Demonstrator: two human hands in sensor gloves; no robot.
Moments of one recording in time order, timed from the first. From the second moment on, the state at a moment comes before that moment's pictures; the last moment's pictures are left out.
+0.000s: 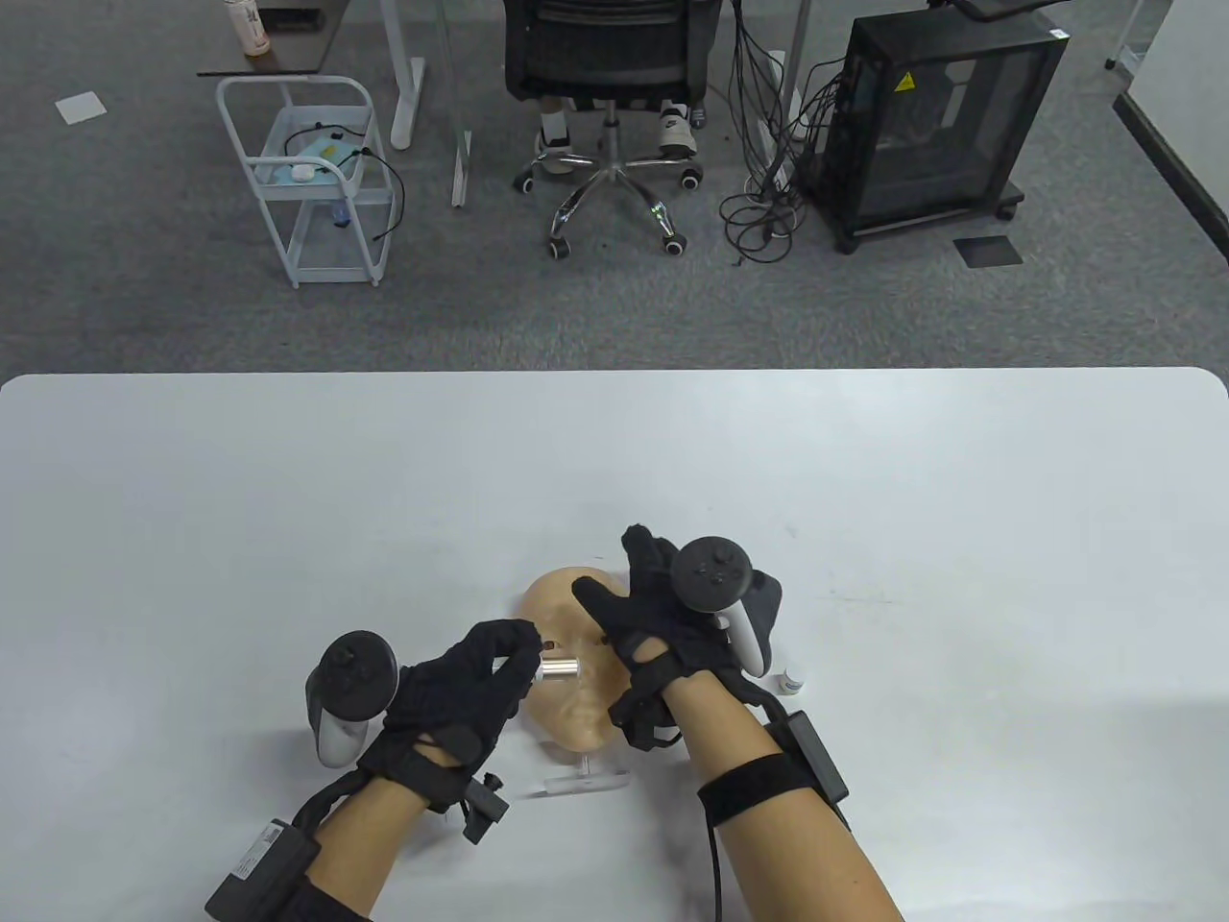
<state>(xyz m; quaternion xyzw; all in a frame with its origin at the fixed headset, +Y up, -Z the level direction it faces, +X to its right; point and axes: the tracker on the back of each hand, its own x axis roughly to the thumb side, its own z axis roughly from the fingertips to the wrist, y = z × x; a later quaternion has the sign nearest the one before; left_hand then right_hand) -0.208 -0.718 -0.286 -0.02 -0.20 0.58 0.79 0.065 -0.713 -0.356 0.00 0.04 0.87 0.50</state>
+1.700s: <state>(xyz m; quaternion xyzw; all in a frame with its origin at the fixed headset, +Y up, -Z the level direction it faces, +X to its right) -0.197 -0.736 -0.279 -0.09 -0.18 0.70 0.69 0.146 -0.653 -0.276 0.17 -0.09 0.95 0.27</state>
